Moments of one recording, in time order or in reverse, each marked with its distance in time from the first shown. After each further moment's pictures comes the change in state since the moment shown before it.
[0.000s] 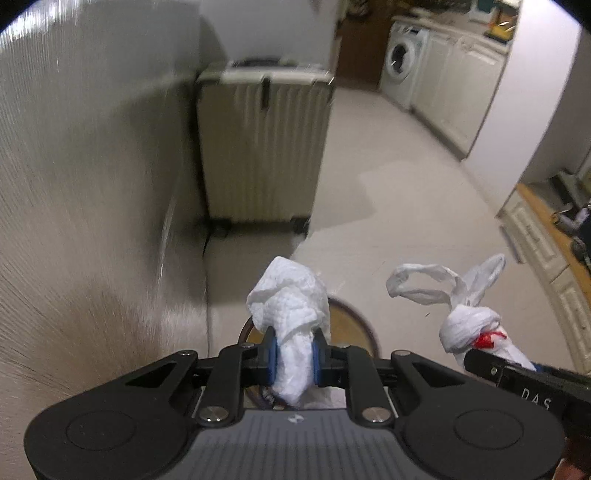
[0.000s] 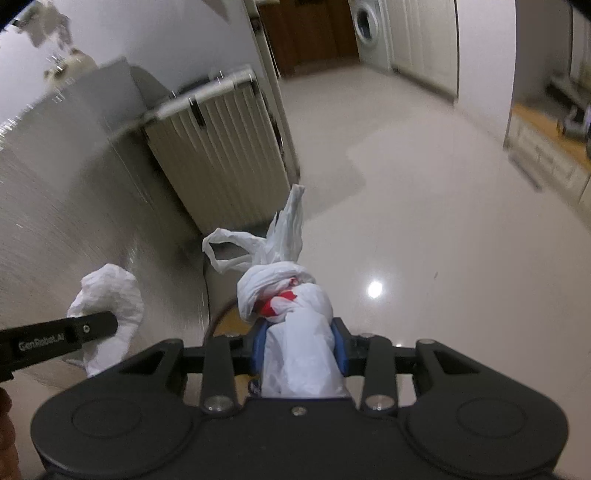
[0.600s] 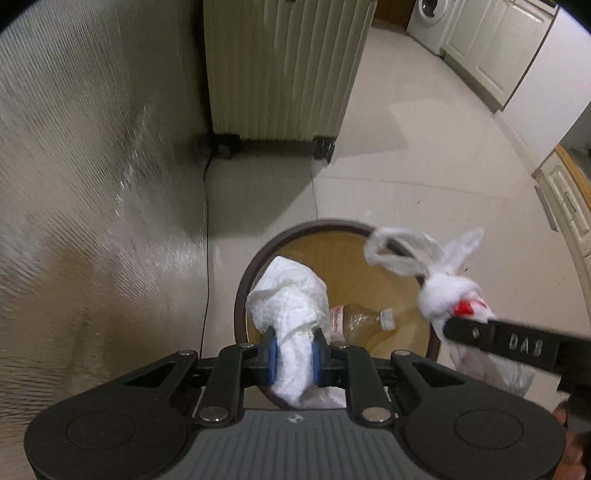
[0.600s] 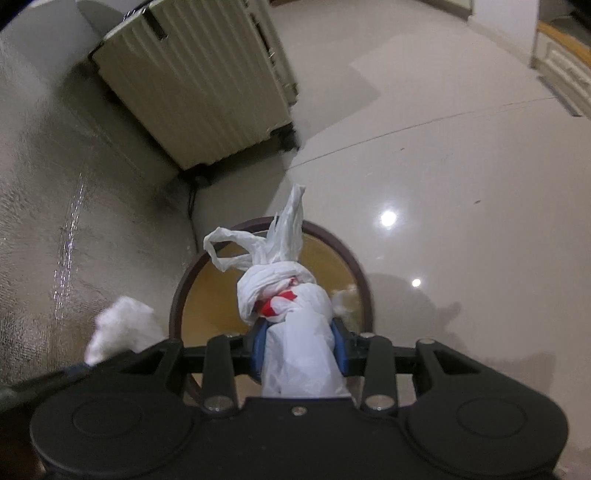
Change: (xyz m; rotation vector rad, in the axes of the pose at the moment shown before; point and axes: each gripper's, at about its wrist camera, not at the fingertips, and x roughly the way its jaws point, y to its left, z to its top) left arm 0.151 0.029 -0.029 -0.049 0.203 0.009; right arm 0.173 -0.001 -0.013 0.055 0.229 0.047
